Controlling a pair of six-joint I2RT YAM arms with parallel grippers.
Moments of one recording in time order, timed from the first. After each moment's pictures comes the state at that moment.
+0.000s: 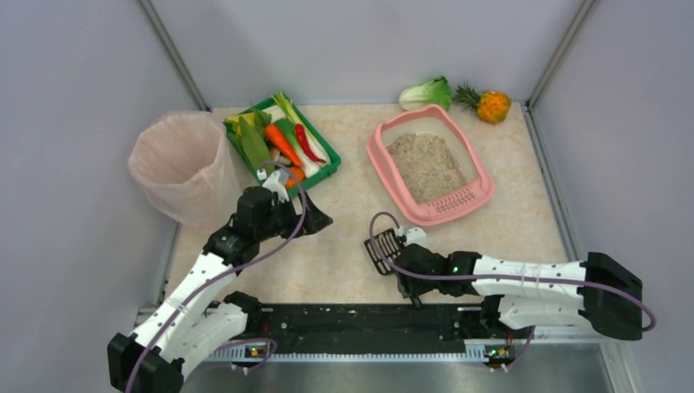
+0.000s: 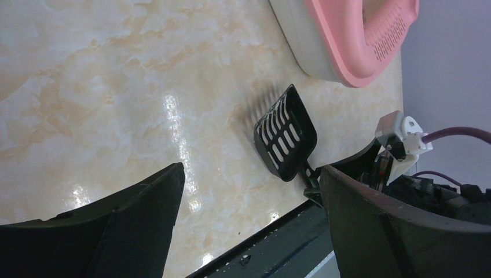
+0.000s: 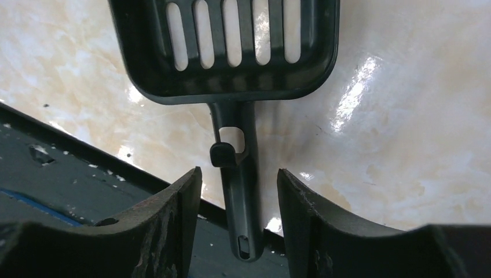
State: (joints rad) left arm -0.43 0.82 0.64 -0.37 0.29 -0.68; right arm 1.17 1.06 0.50 -0.49 0.24 0.76
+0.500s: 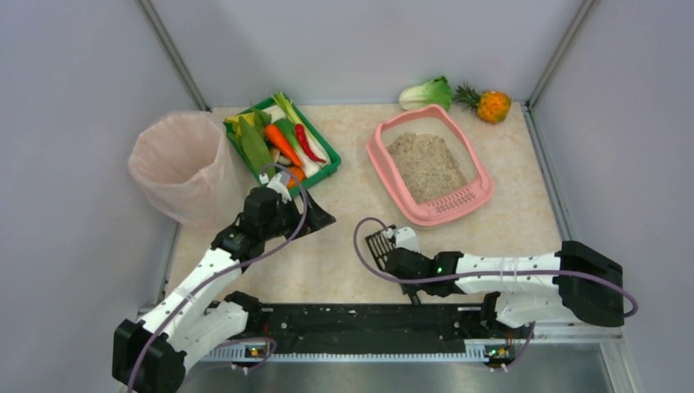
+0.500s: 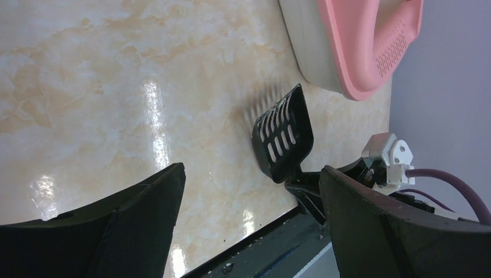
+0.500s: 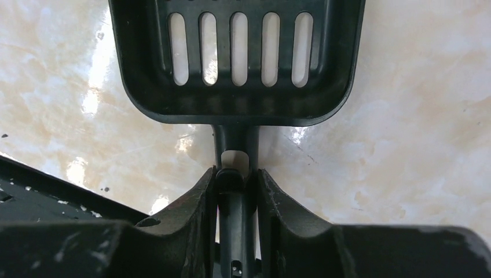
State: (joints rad) left arm -0.43 0.87 0.60 -0.30 0.29 -0.79; right arm 1.24 1.23 0.54 -0.43 0.38 0.74
